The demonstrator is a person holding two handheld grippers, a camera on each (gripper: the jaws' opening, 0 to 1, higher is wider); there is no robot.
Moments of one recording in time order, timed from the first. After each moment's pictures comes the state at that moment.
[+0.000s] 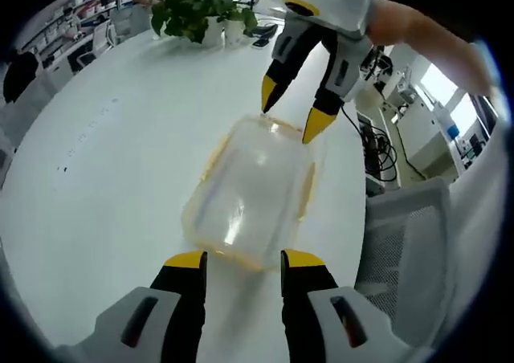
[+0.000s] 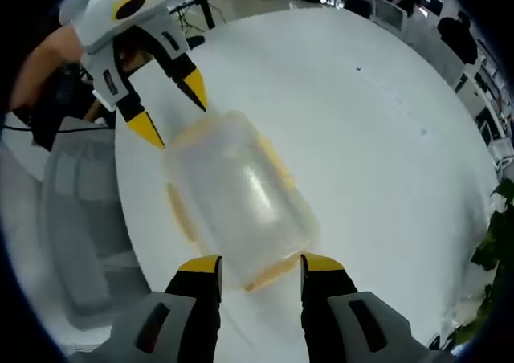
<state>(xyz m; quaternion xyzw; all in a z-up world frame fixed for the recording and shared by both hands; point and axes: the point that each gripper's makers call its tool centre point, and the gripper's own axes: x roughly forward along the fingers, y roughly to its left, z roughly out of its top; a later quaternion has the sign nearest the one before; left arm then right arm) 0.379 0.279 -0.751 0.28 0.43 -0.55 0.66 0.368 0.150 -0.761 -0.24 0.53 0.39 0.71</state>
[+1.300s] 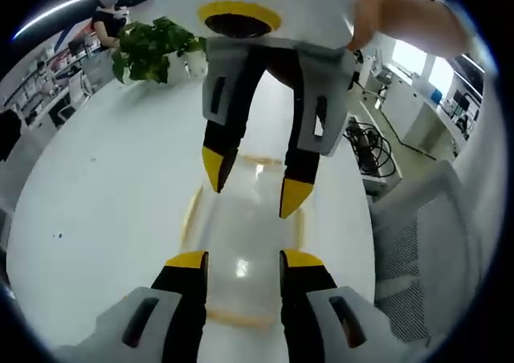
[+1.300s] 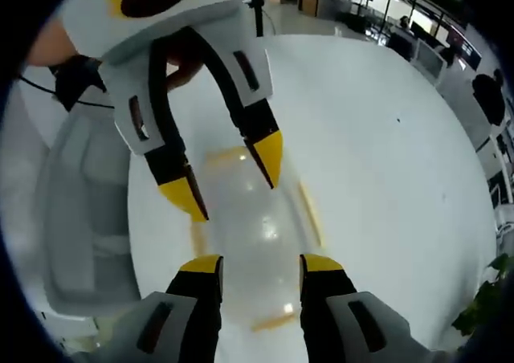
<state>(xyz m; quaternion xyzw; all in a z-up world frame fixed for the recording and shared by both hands) 0.374 0.224 -0.751 0.30 0.32 -0.61 0.66 0.373 0.199 -0.760 -0.29 0.45 0.48 0.70</state>
